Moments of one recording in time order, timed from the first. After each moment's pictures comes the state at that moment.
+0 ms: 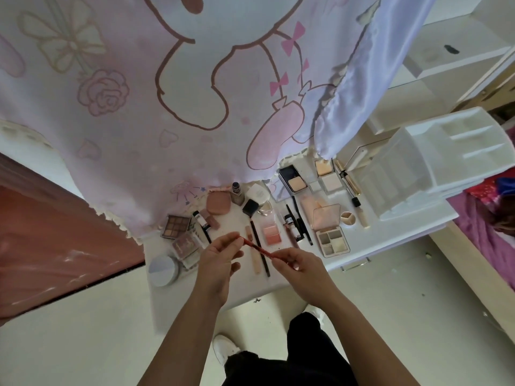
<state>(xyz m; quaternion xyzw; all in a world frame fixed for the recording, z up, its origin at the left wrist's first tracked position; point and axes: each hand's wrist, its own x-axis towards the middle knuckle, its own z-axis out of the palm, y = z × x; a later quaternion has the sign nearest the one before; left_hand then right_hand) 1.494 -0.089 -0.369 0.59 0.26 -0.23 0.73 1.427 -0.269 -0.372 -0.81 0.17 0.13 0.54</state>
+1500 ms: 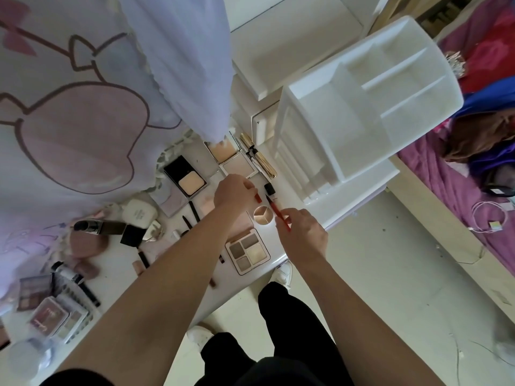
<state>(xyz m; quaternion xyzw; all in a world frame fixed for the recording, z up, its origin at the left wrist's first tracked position) 1.629 -0.427 -0.509 0.92 -0.09 -0.31 0.23 1.464 -0.506 -0.508 -0.89 0.37 0.05 0.25</state>
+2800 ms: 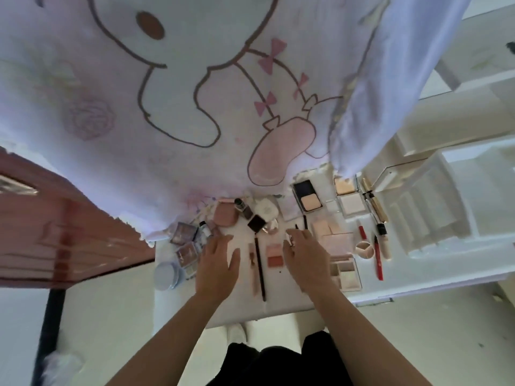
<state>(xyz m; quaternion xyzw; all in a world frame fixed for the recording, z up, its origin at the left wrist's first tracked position) 1.528 -0.122 -0.438 0.98 -0.01 -0.02 0.22 1.524 -0.337 -0.452 -0.94 0.08 0.05 0.32</state>
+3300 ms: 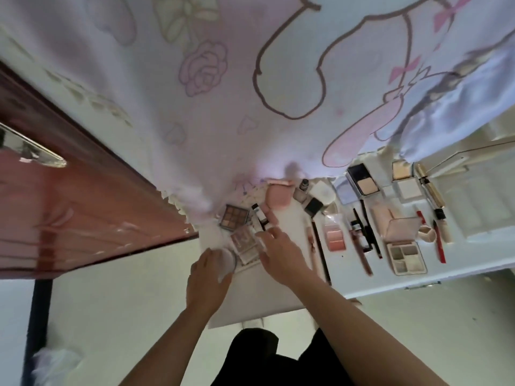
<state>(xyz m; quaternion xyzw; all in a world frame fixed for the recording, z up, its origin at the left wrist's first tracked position) 1.508 0.089 -0.489 0.96 0.06 -0.18 0.21 1.538 -0.119 -0.467 -0.95 -0.04 0.17 0.26</state>
